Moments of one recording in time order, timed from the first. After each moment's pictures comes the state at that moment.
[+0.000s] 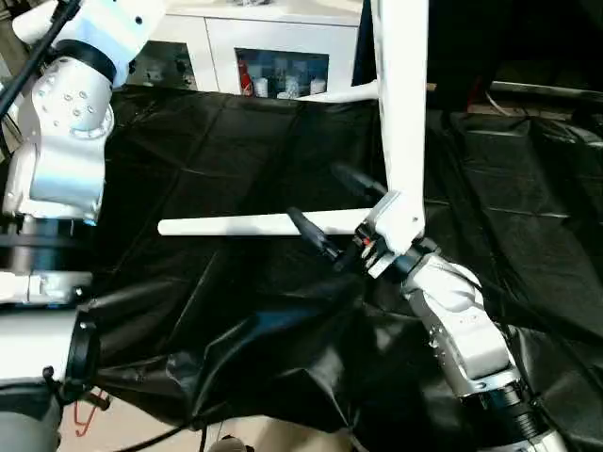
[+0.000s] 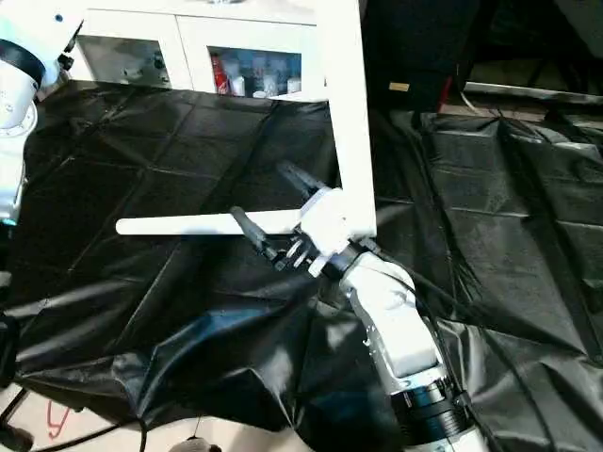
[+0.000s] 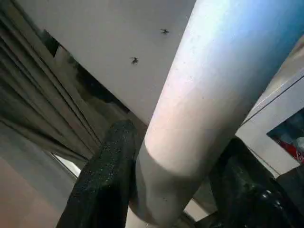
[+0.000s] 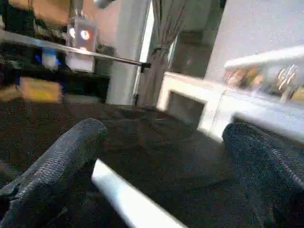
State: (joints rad) left arm -0.91 0.53 0.05 0.33 0.44 0.12 -0.14; right arm -0.30 -0.16 0.20 0.02 0.25 -0.04 0.57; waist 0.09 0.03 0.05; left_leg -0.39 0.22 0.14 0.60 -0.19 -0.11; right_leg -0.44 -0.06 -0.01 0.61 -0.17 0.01
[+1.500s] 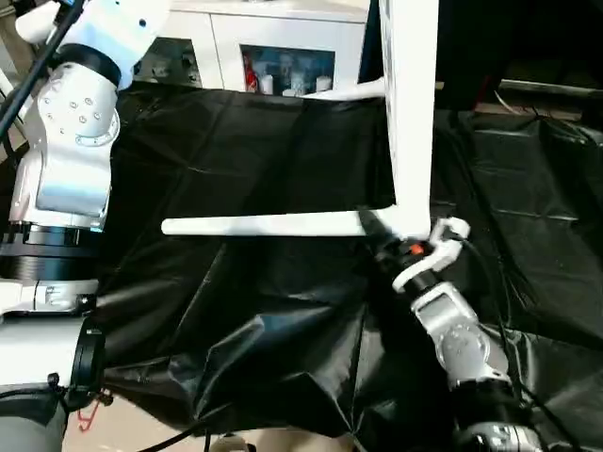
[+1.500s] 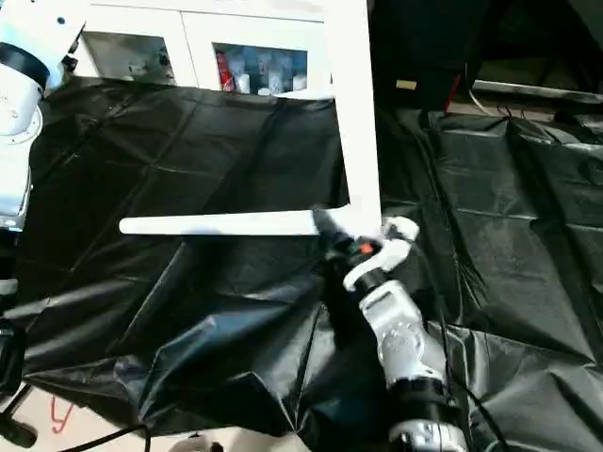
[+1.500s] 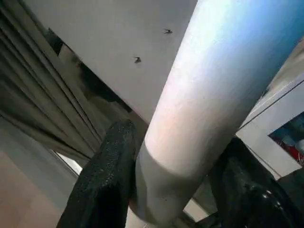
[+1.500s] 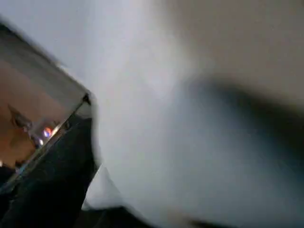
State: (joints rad) left arm -0.89 0.51 0.05 0.28 0.44 0.14 -0.13; right arm -0.38 0.02 -0.25 0.50 0.71 0.22 0.56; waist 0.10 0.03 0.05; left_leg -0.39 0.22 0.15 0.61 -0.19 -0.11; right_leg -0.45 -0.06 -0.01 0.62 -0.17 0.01
